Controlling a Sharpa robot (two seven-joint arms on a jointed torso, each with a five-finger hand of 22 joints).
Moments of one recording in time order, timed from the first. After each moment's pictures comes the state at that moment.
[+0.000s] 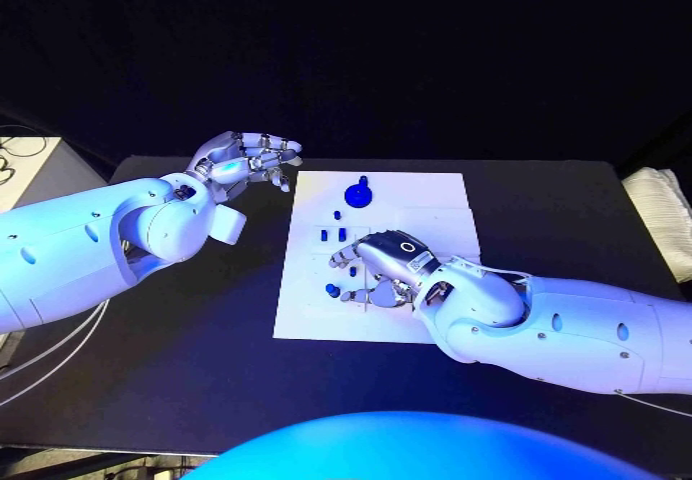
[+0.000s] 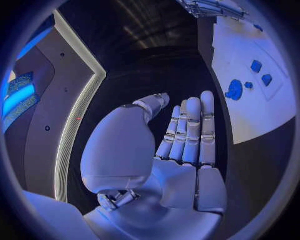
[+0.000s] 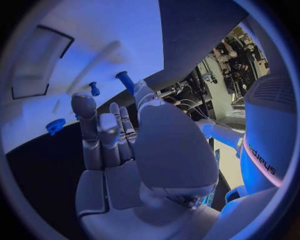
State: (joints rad) left arm 1.23 -0.85 -0.03 1.42 -0.15 -0.12 0.32; left_hand 1.34 -0.19 0.52 0.07 0.26 0.82 0.21 0.28 0.31 0.95 0.14 0.40 0.19 0.98 0.08 1.17 0.44 0.18 0.90 0.16 0.87 0.66; right arm 1.07 -0.75 -0.16 1.74 -1.71 -0.54 -0.21; right_hand 1.51 -0.21 0.15 0.29 0.06 0.93 0.17 0.09 0.36 0.90 0.12 0.25 0.07 1.34 0.03 1.23 0.83 0.13 1.27 0.13 0.85 0.99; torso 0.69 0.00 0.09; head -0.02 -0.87
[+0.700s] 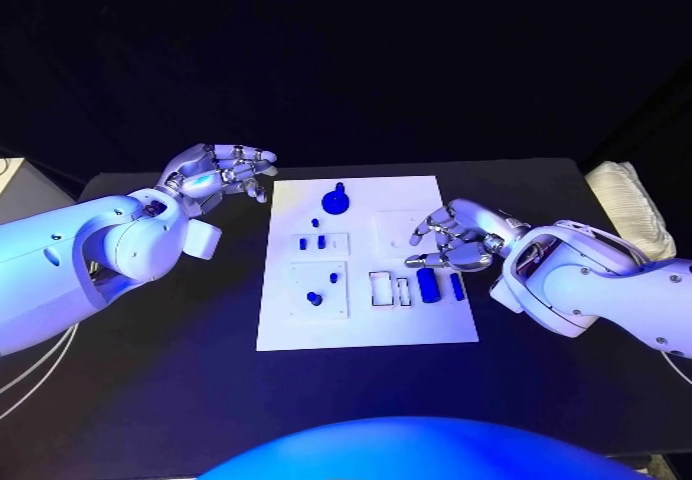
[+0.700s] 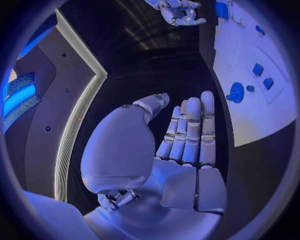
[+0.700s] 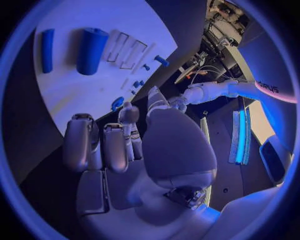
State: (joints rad) left arm 1.22 -0.87 -0.03 1.45 -0.15 -0.12 0.32; left_hand 1.34 -0.19 0.52 0.07 0.26 0.82 0.21 0.28 0.31 0.95 0.14 0.40 0.19 0.98 0.08 1.17 0.44 0.18 0.90 0.16 0.87 0.65; right arm 1.19 -1.14 -0.16 1.89 -1.24 -0.48 -0.17; right_hand 1.31 -0.13 -0.07 0.29 0.15 0.97 0.12 0.22 0.41 1.27 0.04 1.04 0.85 1.47 -0.04 1.42 1.19 0.08 1.46 0.06 1.25 1.31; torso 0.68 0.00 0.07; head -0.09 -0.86
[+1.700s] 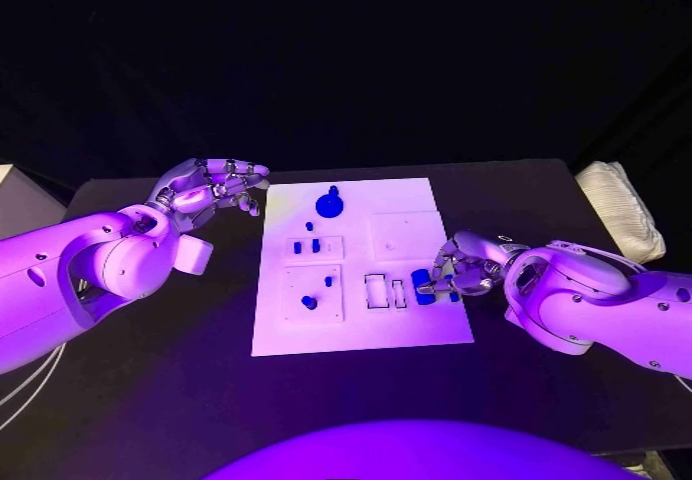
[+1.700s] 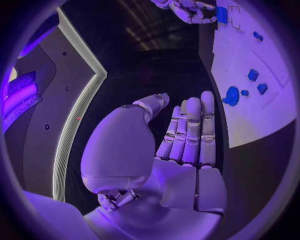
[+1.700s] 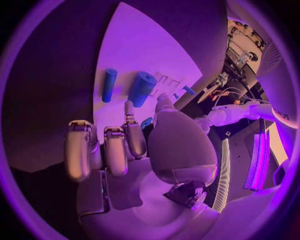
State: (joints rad) left arm 1.21 -0.90 -0.03 1.48 -0.15 -0.12 0.32; left_hand 1.34 -0.19 0.51 0.07 0.26 0.82 0.21 0.28 0.31 0.95 0.14 0.41 0.19 0.98 0.08 1.17 0.44 0.18 0.90 0.16 0.87 0.65; right arm 1.14 -1.16 -0.17 1.89 -1.43 -0.36 -0.46; right_hand 1.17 -0.09 -0.15 0.30 0.19 0.97 0.10 0.31 0.44 1.41 0.02 1.37 1.31 1.47 -0.04 1.51 1.31 0.05 1.46 0.06 1.40 1.31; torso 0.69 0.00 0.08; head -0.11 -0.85
